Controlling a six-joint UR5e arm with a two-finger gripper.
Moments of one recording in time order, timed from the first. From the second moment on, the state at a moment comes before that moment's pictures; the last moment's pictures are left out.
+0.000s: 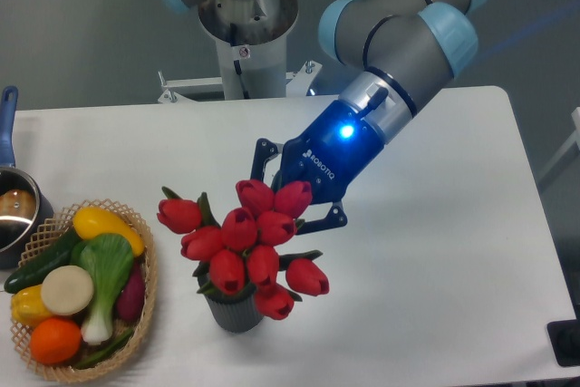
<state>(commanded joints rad) 2.60 -1.93 -1.52 -0.80 0.33 0.86</state>
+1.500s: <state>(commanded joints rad) 2.55 -1.95 -1.68 -0.79 0.44 0.93</state>
